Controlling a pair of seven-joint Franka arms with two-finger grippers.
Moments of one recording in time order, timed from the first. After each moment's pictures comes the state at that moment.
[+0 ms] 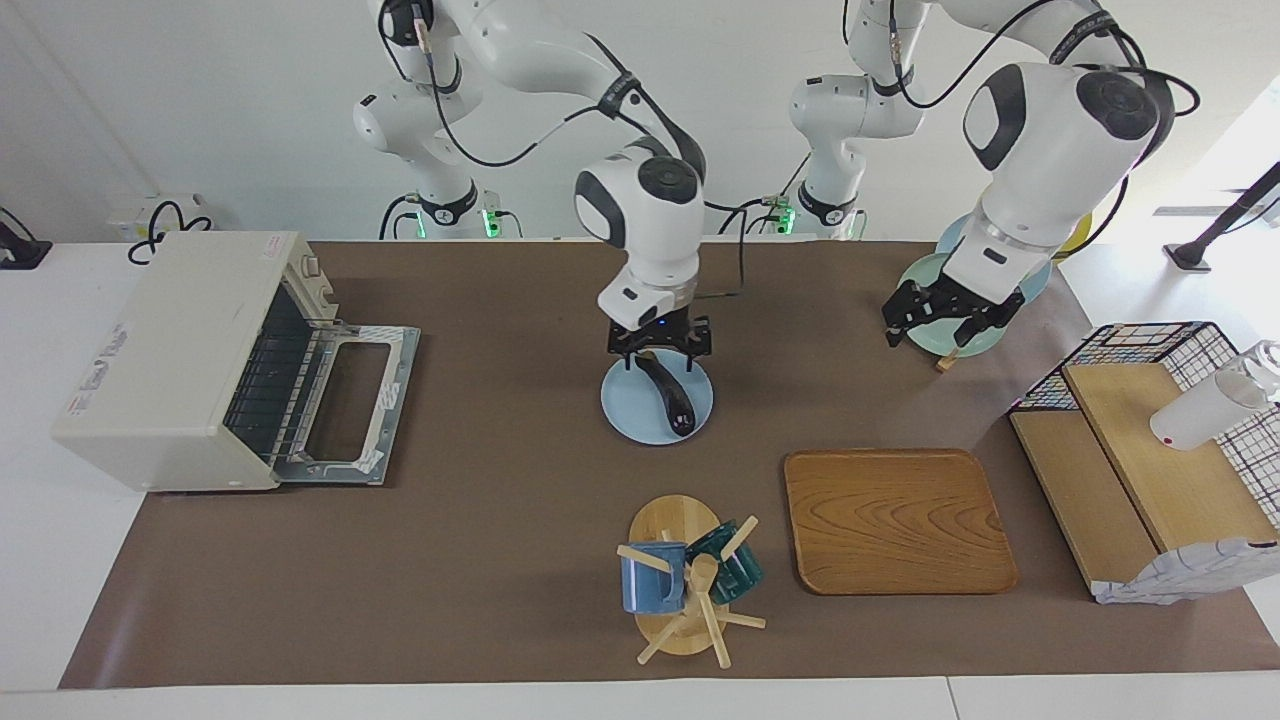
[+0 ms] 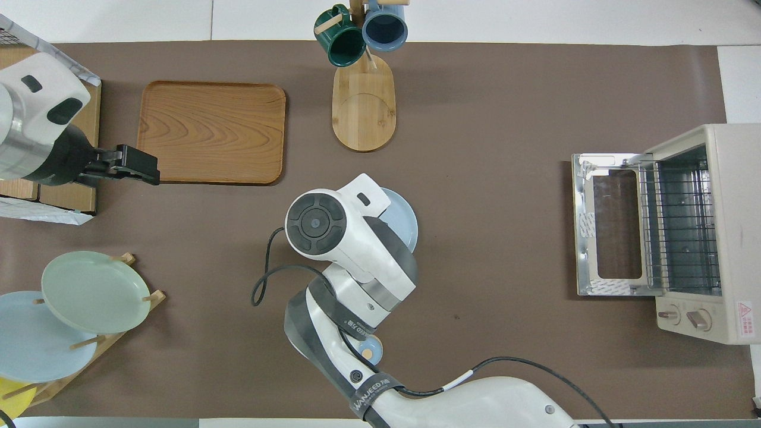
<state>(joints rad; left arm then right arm) -0.14 0.02 -0.02 -1.65 -0.07 1.64 -0.09 0.86 0.52 -0.13 -1.58 0.00 2.12 0.80</state>
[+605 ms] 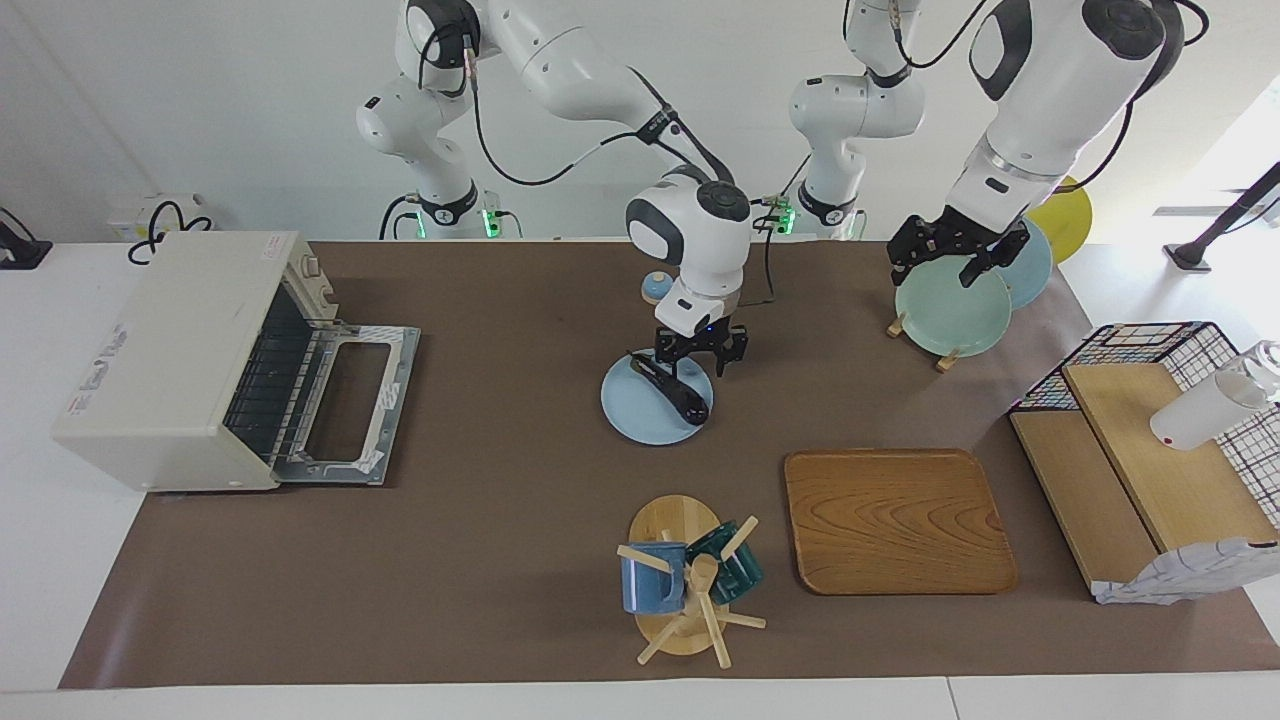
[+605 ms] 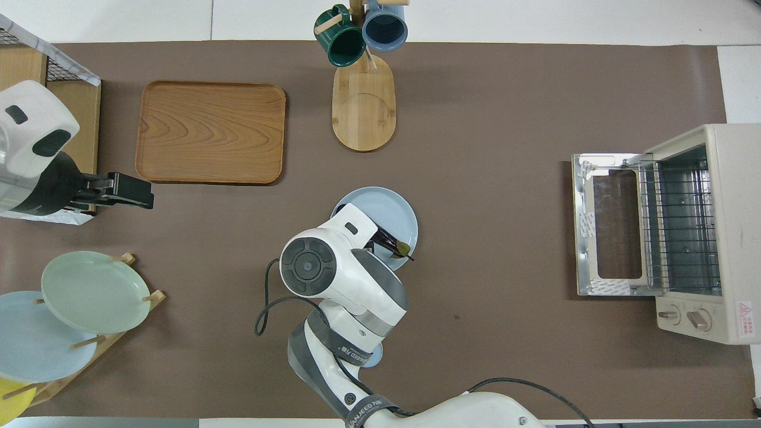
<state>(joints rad) -0.14 -0.07 -0.03 -1.72 -0.06 1.64 -0.09 0.92 0.49 -0.13 -1.74 -0.03 2.30 0.80</state>
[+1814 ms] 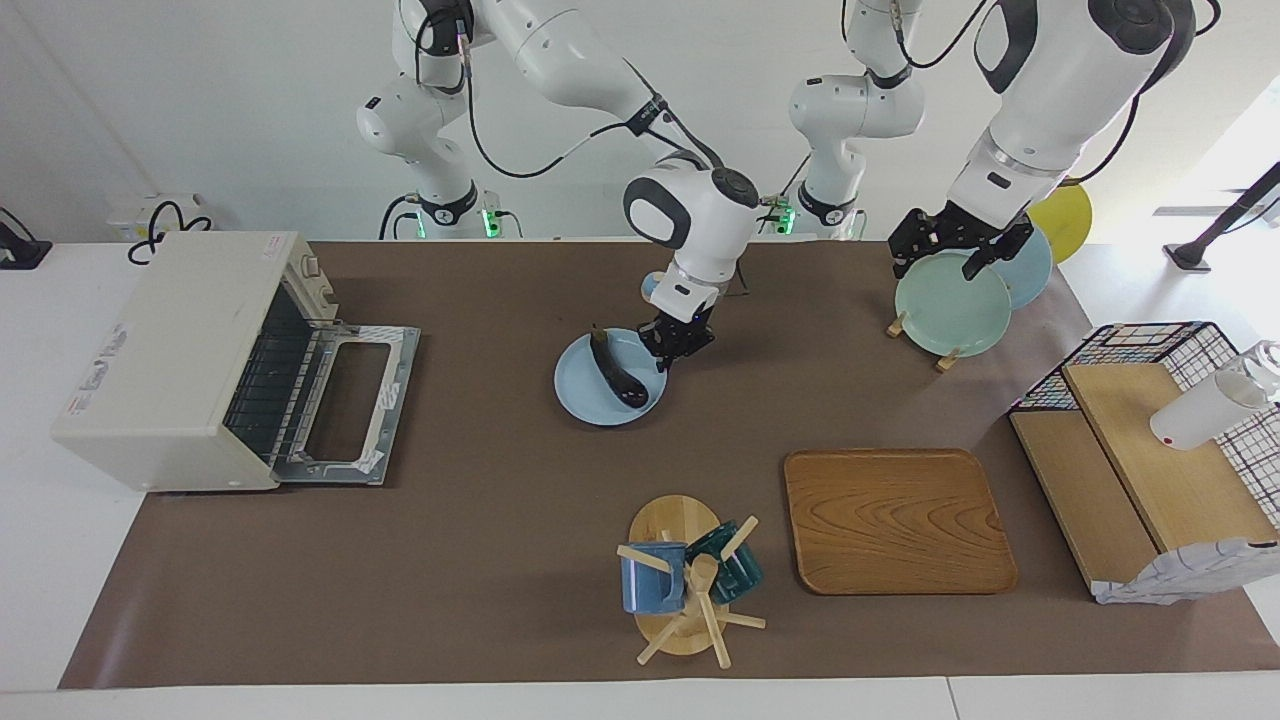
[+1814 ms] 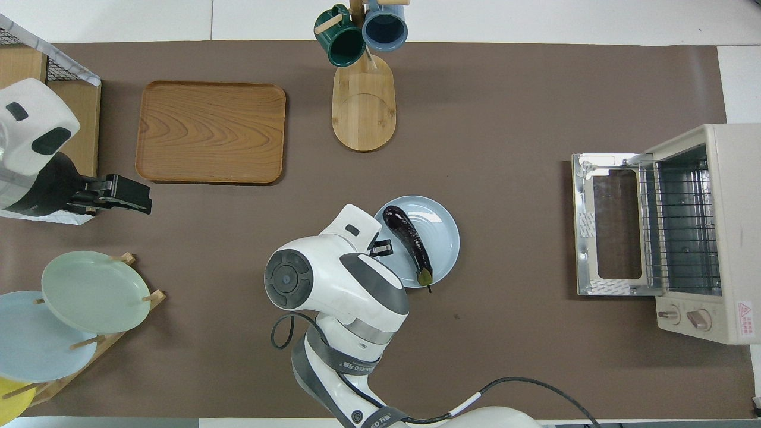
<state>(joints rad) -0.14 -0.05 -0.03 -1.68 -0.06 1.56 -0.09 0.93 0.45 -0.14 -1.71 -0.25 2.04 0.74</state>
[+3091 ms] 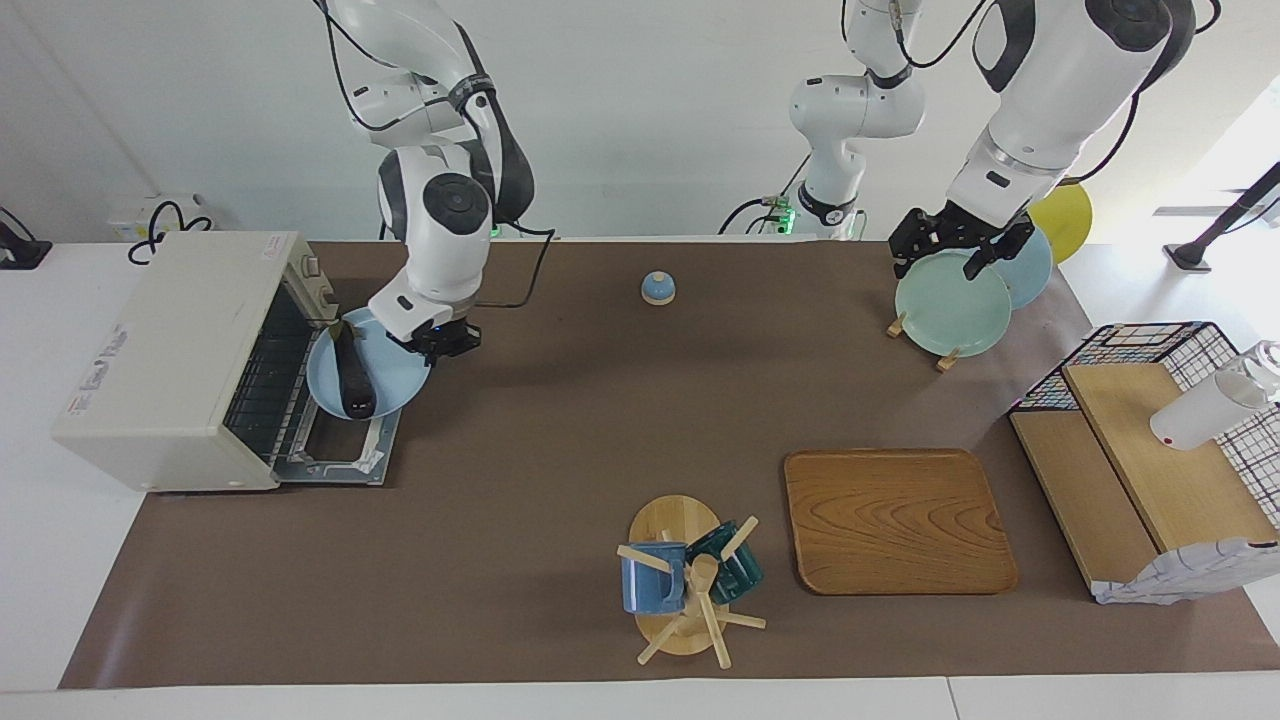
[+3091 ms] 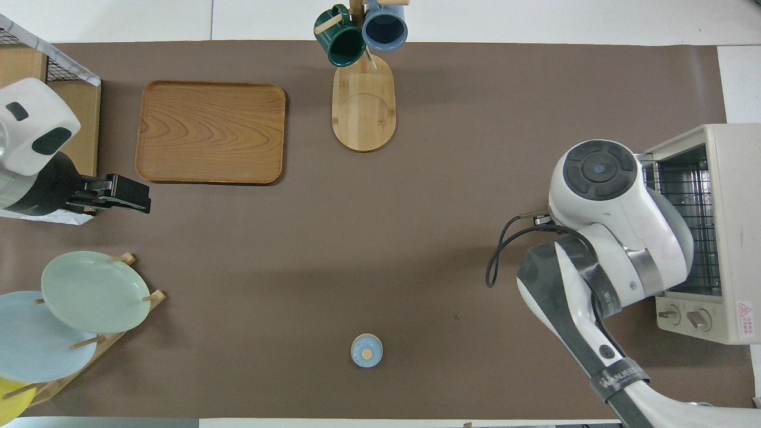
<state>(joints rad) -0.14 -0.05 -0.03 -1.68 -0.04 1.56 -0.09 0.38 0.05 -0.16 -2.07 -0.32 1.93 0.30</state>
